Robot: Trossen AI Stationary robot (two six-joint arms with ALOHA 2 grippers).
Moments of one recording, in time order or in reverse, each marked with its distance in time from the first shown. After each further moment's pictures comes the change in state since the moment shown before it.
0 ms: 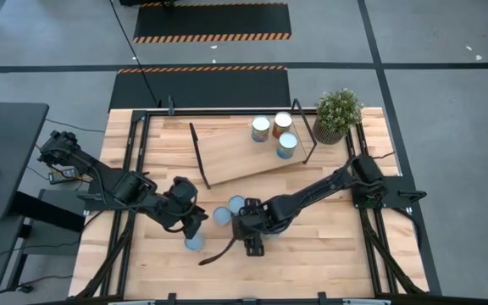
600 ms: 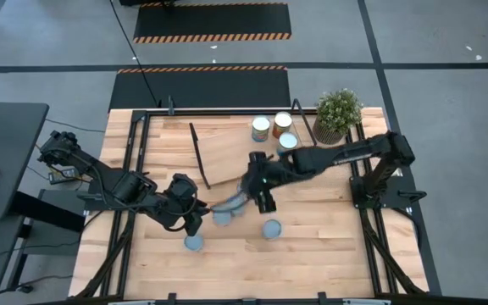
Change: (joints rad) left arm 0.003 0.000 0.000 0.007 -0.102 0.071; right arm -0.213 -0.341 -0.041 -0.085 0.029 -0.429
